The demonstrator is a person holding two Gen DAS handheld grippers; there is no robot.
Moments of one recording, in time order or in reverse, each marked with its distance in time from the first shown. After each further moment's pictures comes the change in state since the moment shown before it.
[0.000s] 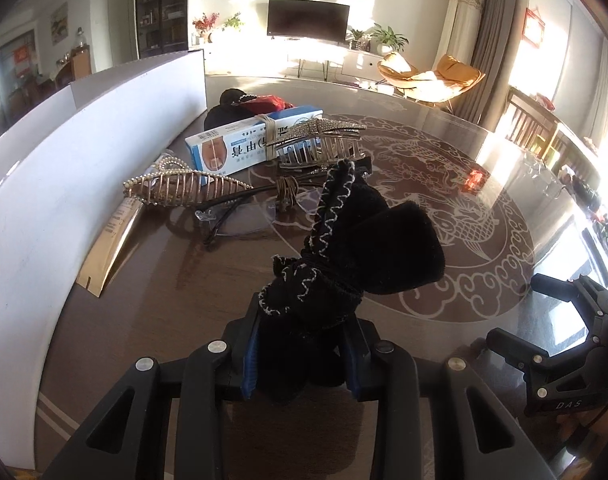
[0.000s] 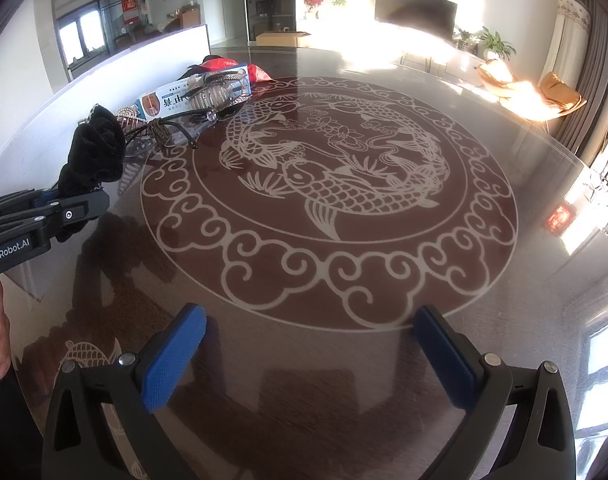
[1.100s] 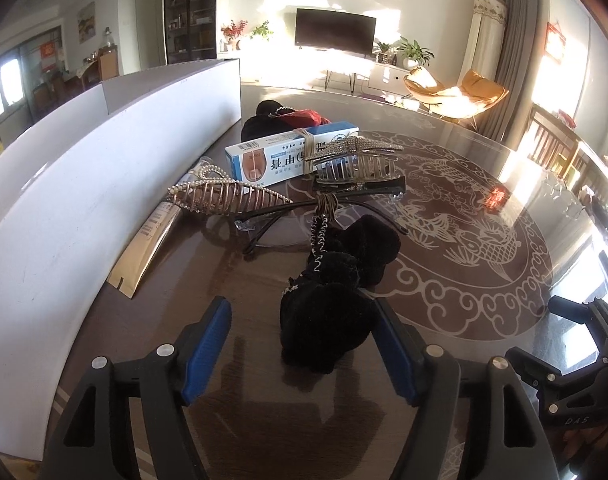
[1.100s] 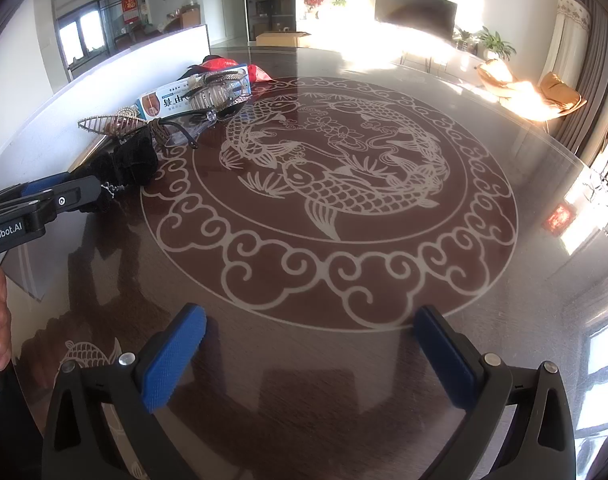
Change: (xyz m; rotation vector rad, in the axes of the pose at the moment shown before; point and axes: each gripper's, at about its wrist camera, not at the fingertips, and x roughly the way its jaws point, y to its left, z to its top) left arm -0.010 0.010 -0.004 -0.044 -0.048 0.082; right arm 0.000 0.000 0.000 0.000 0.000 0.000
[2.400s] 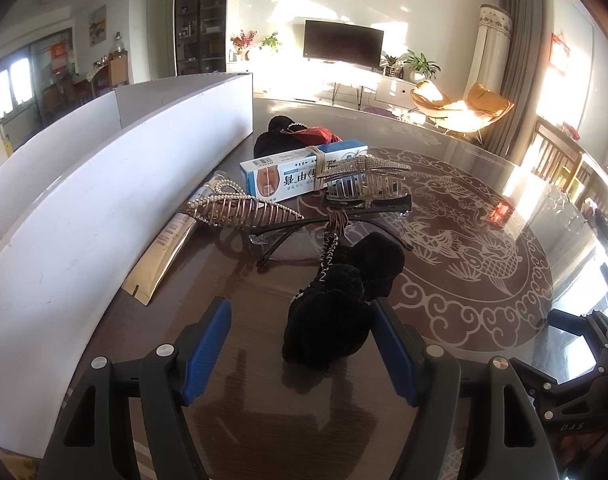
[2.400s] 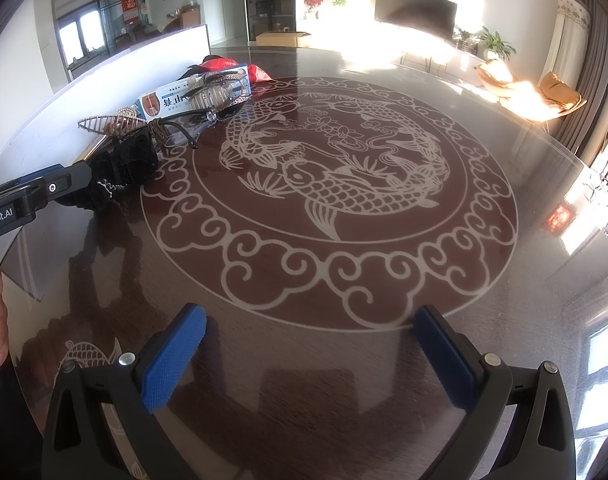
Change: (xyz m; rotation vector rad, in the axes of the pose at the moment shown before) left arm -0.011 0.006 0.001 -0.024 -0.045 0.018; right arm 0.001 0.000 0.000 0.000 0.000 0.000
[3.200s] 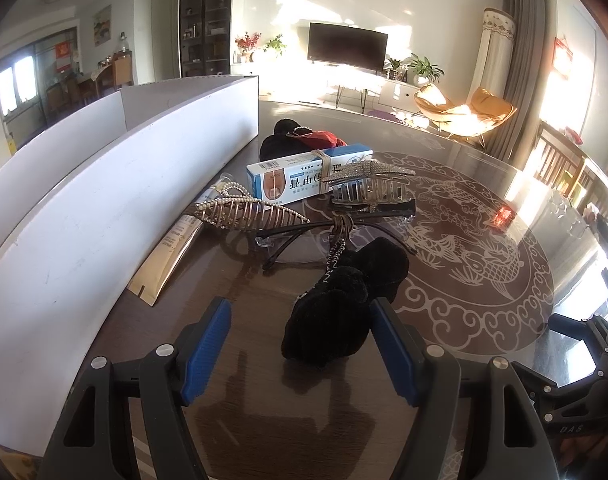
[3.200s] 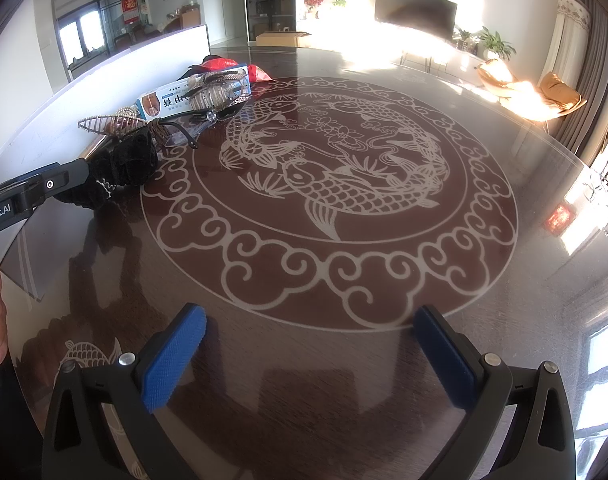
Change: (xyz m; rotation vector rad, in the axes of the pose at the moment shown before) left arm -0.005 0.001 0.000 -0.012 -0.009 0.008; right arm 0.000 0.000 0.000 0.000 0.000 0.000
